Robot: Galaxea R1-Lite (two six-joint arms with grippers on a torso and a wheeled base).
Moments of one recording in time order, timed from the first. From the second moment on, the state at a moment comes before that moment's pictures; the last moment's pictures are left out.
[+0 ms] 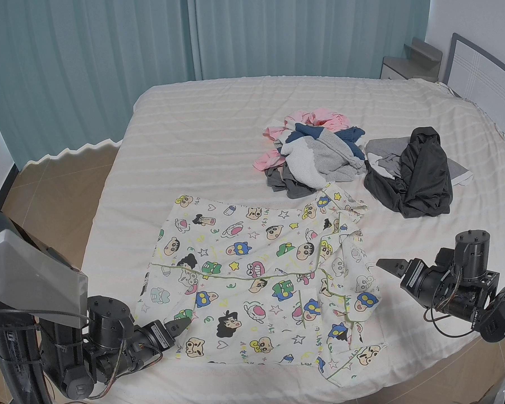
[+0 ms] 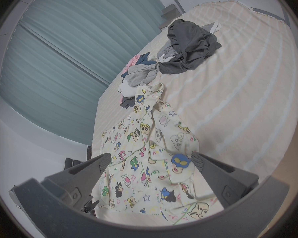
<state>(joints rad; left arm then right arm) -0.46 2.19 -0.02 -1.55 0.06 -0.87 0.32 1.76 -0.26 -1.01 0.00 0.82</state>
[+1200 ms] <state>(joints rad) -0.48 2.30 -0.18 -1.55 0.13 -1.01 0.34 1.77 -0.26 -1.08 0.00 0.82</state>
